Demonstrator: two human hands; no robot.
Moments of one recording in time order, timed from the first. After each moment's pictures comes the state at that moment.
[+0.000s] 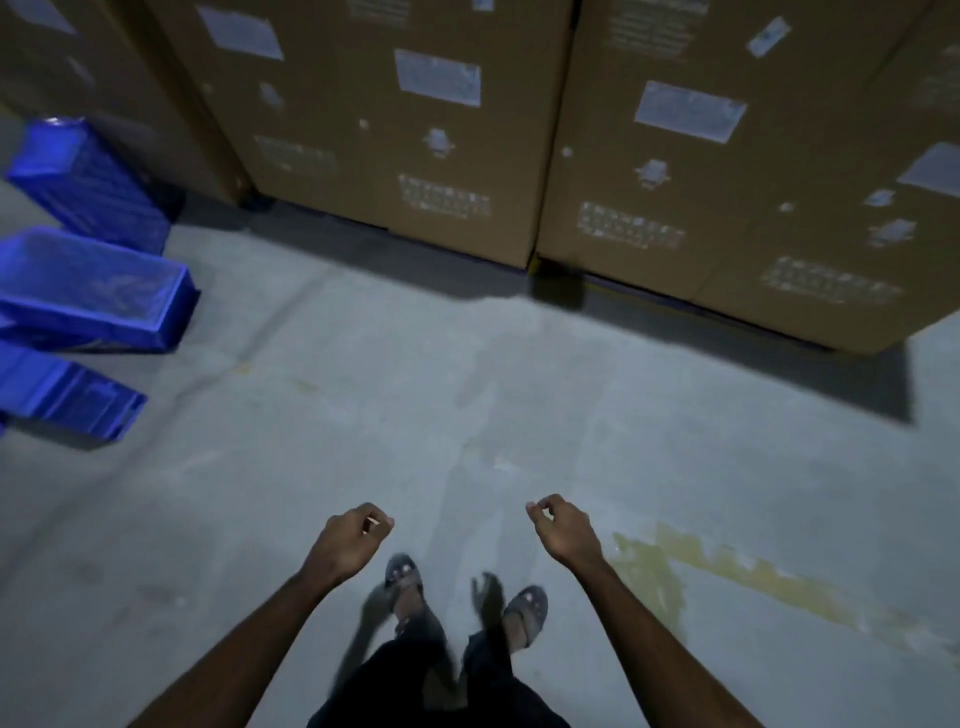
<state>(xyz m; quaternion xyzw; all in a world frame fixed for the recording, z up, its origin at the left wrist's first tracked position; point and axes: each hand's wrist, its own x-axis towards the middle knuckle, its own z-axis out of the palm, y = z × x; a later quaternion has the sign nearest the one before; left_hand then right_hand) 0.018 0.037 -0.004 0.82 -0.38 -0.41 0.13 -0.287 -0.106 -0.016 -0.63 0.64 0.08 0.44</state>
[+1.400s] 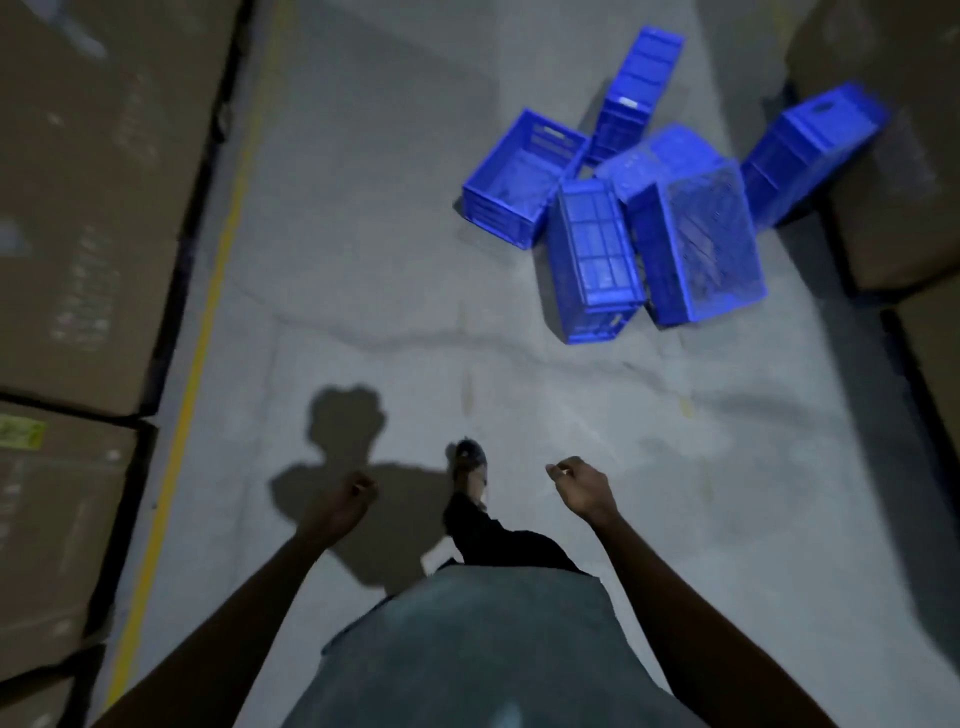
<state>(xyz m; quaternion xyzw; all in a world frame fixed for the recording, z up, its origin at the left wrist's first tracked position) 0.594 0.661 -0.054 0.90 0.16 -0.28 0.30 0.627 0.274 -0.043 -0.85 0.23 0.34 0.34</state>
